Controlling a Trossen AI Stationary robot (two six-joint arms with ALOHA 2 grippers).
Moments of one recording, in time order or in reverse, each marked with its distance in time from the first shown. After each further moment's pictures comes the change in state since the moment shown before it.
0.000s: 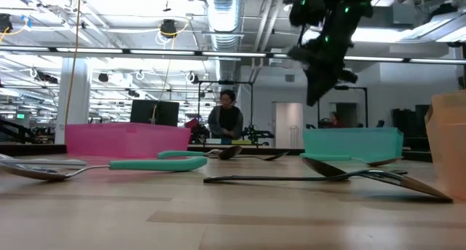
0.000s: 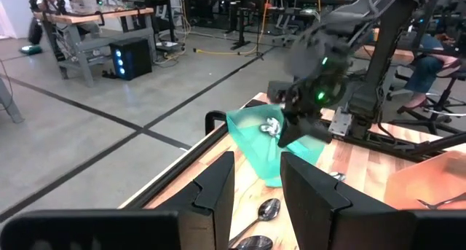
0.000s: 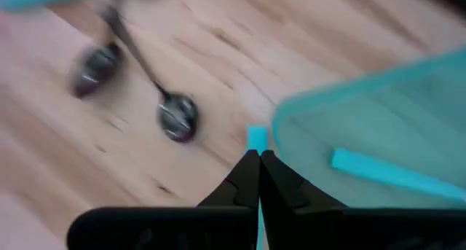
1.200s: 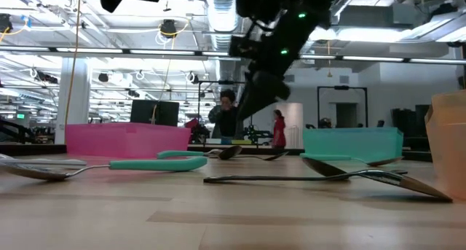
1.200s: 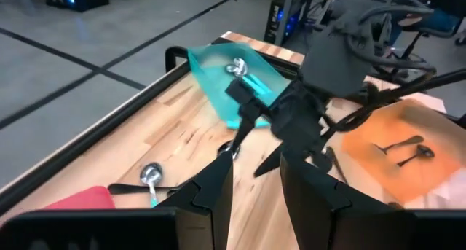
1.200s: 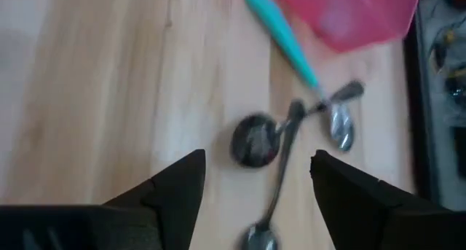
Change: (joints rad) left arm 0.000 0.098 -0.001 -0.117 0.164 -0.199; right arm 0.300 0.397 0.183 0.392 0.162 -0.910
